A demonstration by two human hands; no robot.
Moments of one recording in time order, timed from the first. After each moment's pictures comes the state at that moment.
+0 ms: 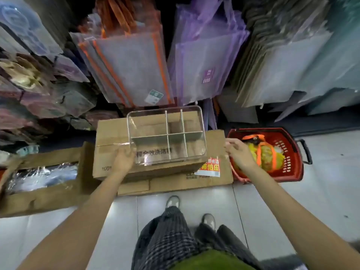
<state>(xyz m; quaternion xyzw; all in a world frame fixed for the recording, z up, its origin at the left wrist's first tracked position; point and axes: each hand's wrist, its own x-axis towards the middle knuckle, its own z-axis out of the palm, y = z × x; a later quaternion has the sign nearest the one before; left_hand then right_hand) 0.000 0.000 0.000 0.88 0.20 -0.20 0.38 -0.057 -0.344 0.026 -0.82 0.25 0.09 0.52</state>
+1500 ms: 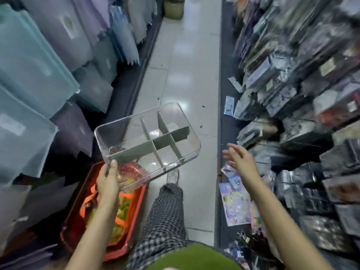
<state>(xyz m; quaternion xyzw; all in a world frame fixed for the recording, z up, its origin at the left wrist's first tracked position) -0.145 -0.782 0.015 0.75 -0.17 -0.37 0.52 -0.477 -0.851 0.055 -0.37 0.67 -0.37 0.53</state>
